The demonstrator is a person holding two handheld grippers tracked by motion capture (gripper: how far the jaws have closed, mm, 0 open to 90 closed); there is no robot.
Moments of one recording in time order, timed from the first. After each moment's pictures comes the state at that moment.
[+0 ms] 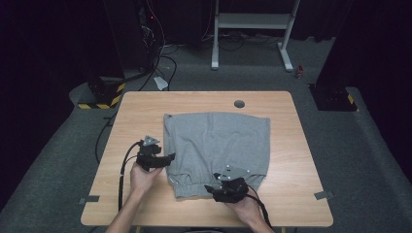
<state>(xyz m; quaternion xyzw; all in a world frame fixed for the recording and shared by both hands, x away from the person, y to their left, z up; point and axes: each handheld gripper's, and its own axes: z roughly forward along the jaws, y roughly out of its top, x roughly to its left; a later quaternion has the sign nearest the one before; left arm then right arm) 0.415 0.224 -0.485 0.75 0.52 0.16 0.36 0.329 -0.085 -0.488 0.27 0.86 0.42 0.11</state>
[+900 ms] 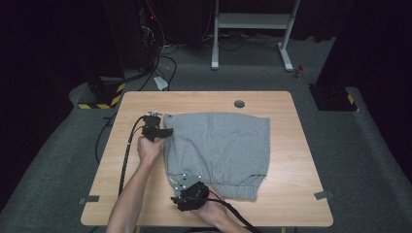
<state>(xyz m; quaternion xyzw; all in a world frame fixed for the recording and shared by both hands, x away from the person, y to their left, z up) 0.524 0.228 -0.498 0.73 0.58 0.19 0.30 0.318 0.022 -0.510 0.18 0.90 0.38 0.09</state>
